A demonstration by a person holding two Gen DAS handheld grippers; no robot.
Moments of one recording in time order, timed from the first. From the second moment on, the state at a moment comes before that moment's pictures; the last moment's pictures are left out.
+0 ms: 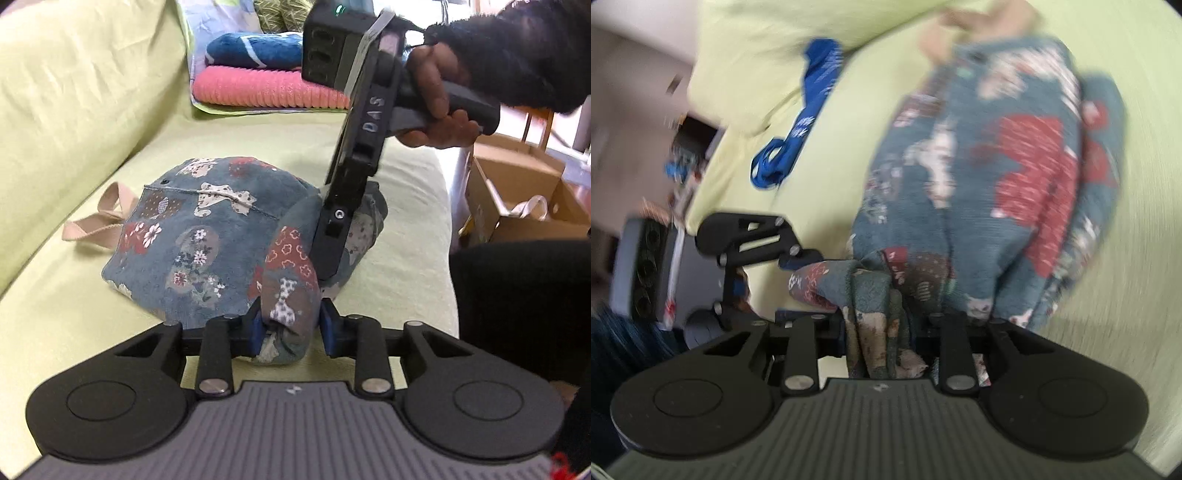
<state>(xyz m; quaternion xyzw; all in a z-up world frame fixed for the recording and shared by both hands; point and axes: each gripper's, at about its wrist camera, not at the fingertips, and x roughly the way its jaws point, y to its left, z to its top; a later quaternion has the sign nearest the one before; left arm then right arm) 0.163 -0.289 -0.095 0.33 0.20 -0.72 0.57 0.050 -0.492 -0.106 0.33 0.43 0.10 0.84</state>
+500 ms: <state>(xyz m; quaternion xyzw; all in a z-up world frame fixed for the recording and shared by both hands) 0.189 -0.296 -0.093 0.29 0.26 -0.75 0.54 -0.026 -0.394 -0.115 -0.33 0.22 0.13 0.91</state>
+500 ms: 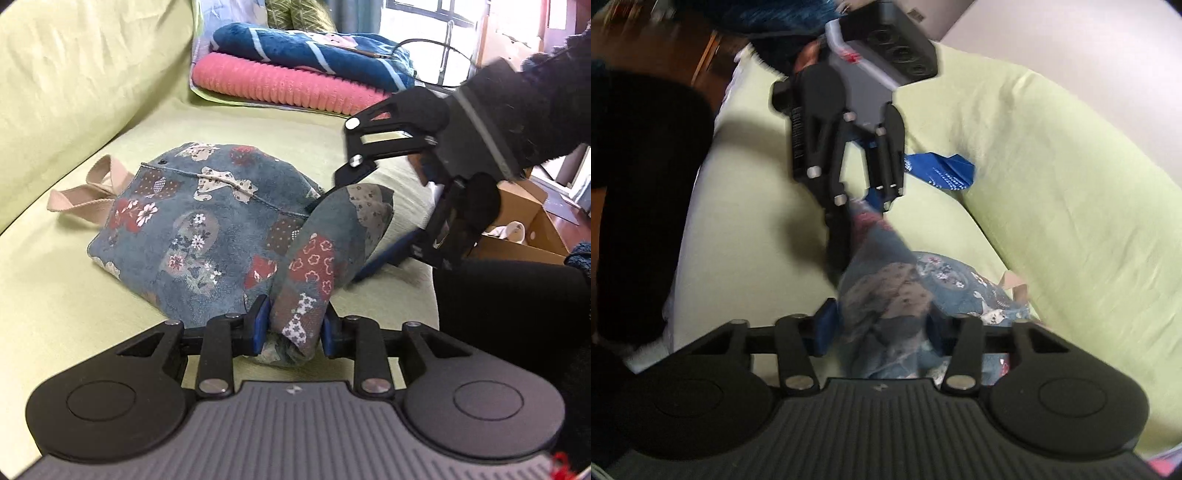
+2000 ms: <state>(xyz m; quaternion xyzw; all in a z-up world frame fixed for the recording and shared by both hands) 0.135 -0.321 -0.076 0.41 0.17 -0.66 0.60 0.078 -0.555 -0.115 0.49 0.44 -0.01 0.76</state>
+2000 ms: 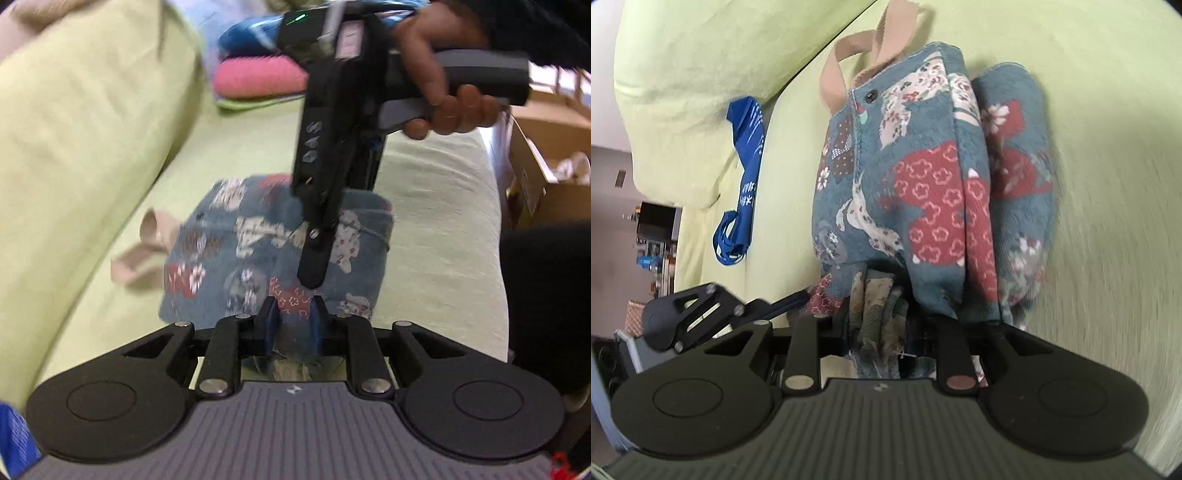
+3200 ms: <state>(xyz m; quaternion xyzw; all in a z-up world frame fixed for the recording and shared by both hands) 0.150 -0.302 -0.082 0.32 0.22 -0.62 0.68 0.003 -0.433 -0.100 0.06 0.26 -0.17 0.95</state>
